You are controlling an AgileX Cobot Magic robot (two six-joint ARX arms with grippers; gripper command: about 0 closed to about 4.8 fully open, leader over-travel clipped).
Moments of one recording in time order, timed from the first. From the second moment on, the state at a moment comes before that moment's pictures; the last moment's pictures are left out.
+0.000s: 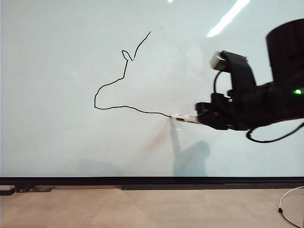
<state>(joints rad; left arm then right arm) 0.04 0.00 0.00 -0.13 0.07 0.12 0.42 1.78 0.46 1.19 -0.11 0.05</state>
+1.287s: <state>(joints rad) 0.04 0.00 0.00 -0.13 0.07 0.12 0.24 1.55 0.18 1.37 -0.15 0.08</state>
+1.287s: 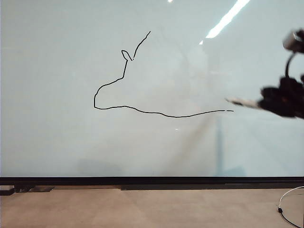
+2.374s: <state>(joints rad) 0.04 0.00 0.00 -0.13 0.07 0.12 0.40 1.50 0.67 1.03 -0.35 0.04</state>
